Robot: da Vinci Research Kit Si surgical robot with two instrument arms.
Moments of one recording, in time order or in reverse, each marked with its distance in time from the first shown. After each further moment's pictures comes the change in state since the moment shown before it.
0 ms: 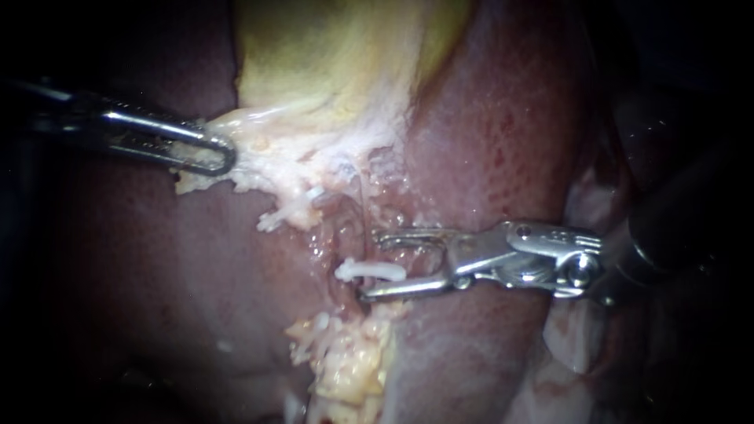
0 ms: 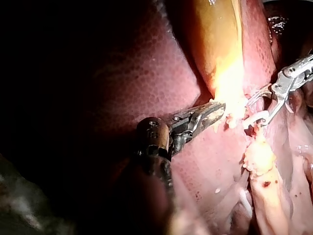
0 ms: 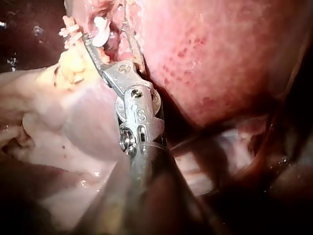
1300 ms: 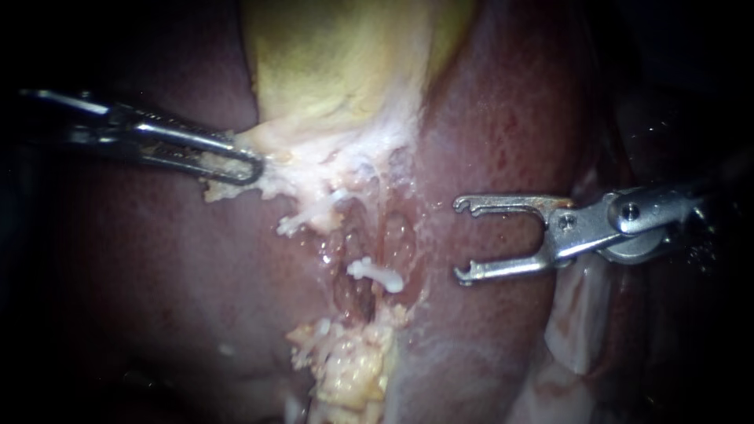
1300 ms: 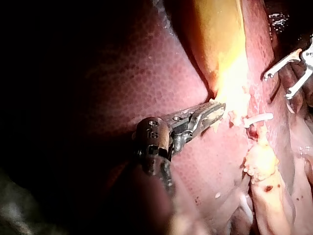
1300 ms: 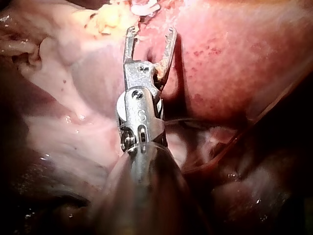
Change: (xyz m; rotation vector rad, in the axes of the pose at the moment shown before) right arm 0.005 -0.002 -0.010 0.015 -0.104 -0.247; left arm -0.002 -0.002 0.005 0.003 0.001 0.014
